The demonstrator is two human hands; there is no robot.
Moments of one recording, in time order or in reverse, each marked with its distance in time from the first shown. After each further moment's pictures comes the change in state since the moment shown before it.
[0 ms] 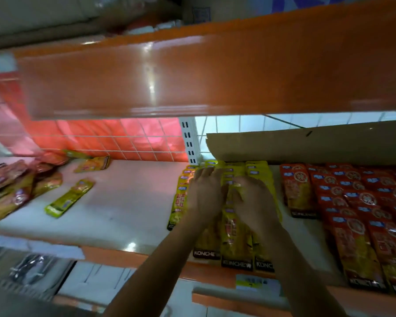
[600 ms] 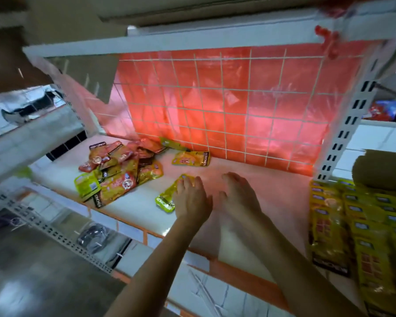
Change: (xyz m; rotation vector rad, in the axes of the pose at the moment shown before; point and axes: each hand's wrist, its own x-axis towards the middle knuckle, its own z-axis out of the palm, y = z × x) left_hand -0.056 -0.316 -0.065 0.183 -0.081 -0.518; right_hand 0.052 -0.240 0.234 -0.081 -0.311 -0.209
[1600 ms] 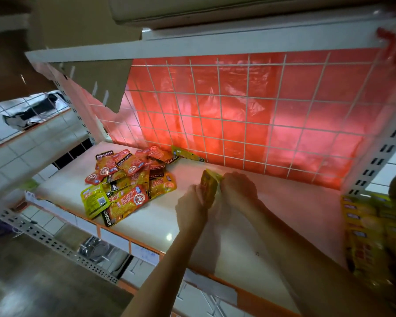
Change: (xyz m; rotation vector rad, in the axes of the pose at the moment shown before) left_hand 0.039 -0.047 0.001 -0.512 0.139 -0.143; right_hand 0.093 -0.023 0.042 -0.216 -0.097 0.073
